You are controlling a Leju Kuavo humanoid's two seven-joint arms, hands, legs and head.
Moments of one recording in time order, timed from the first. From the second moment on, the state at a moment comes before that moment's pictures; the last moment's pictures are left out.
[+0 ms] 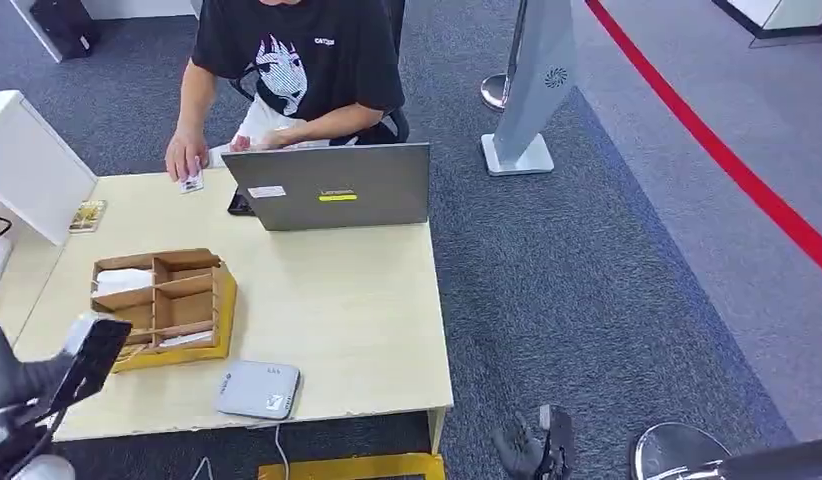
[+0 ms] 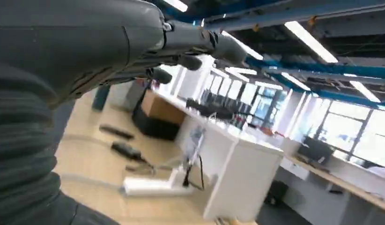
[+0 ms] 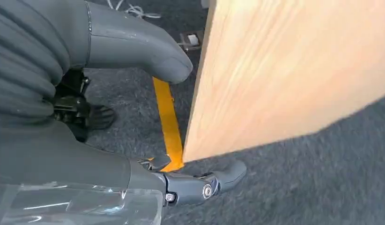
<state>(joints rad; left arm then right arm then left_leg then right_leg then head) -0.12 -0.08 0.29 -1.82 -1.30 0.09 -0.12 -0.20 0.19 -0.70 -0.28 0.35 0.09 -0.43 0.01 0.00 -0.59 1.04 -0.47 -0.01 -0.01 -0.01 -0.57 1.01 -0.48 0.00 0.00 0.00</state>
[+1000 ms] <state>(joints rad) -0.46 0.26 -0.17 -1.20 -1.57 0.27 0.02 -0.25 0.22 -0.62 -0.27 0.39 0.10 -0.45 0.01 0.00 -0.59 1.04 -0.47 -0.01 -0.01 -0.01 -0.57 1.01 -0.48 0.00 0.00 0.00</state>
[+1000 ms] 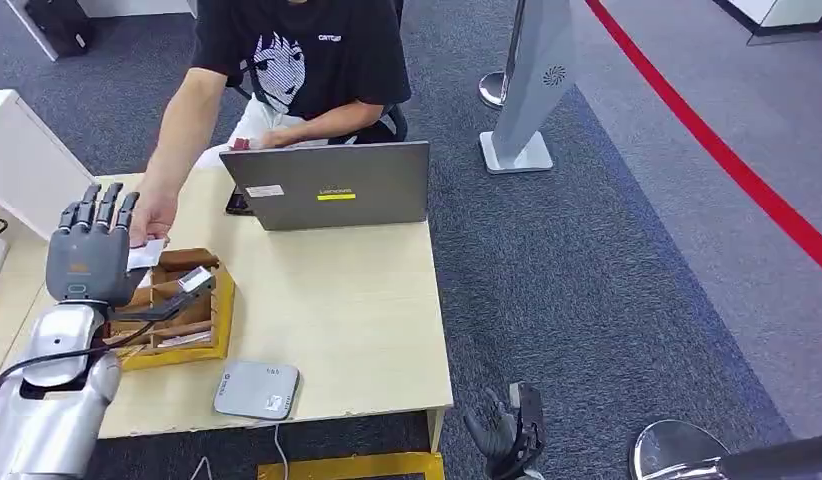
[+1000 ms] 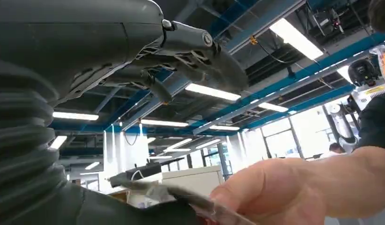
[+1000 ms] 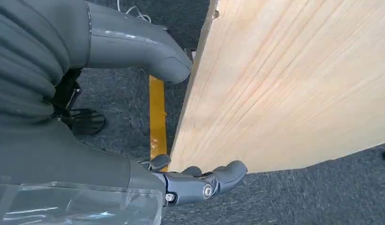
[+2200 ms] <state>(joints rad) 0.09 0.15 -0.39 -1.71 -1.57 0.40 -0.02 -0.20 0.22 -0.62 -0.30 0.35 0.03 -0.53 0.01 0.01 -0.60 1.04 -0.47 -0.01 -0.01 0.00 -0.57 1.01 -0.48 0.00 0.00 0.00</state>
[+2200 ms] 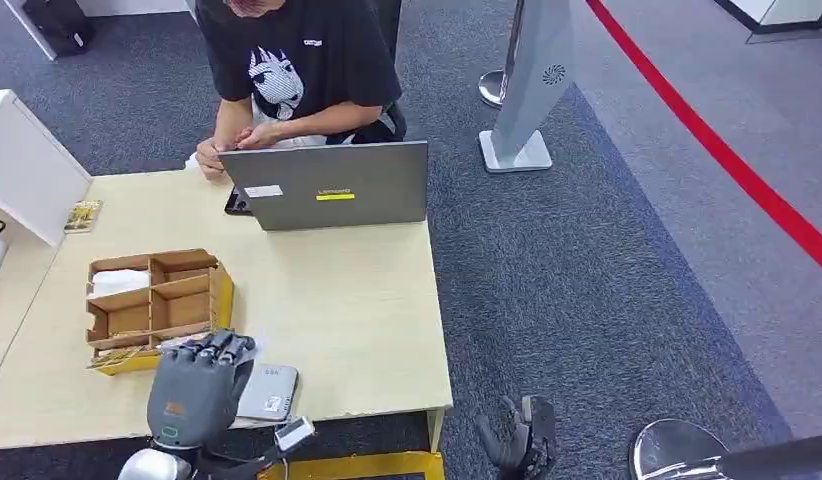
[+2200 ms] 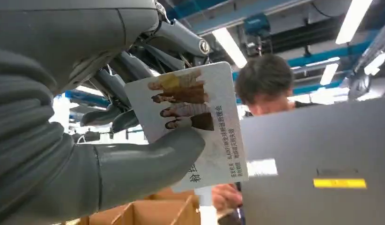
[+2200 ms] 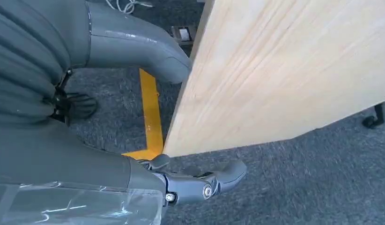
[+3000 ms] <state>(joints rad) 0.14 0.13 -0.30 -1.49 -1.53 0.40 -0.09 -0.19 0.21 -0.63 -0.30 0.38 0.03 -0.53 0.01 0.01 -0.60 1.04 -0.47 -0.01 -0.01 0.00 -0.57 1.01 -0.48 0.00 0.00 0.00</state>
